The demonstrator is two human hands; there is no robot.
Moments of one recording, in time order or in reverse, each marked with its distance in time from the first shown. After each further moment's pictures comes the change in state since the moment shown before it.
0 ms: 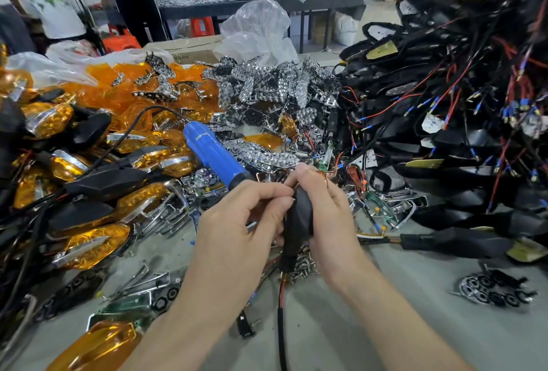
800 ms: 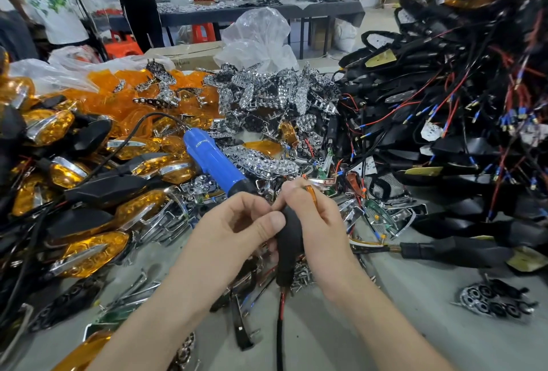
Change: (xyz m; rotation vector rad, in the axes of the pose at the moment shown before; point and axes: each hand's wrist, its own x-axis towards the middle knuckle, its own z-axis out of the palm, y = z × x) left_hand 0.011 -0.006 -0.017 -0.368 -0.218 -0.414; right_hand -0.009 -0.007 0.005 -0.152 -0.073 -0.026
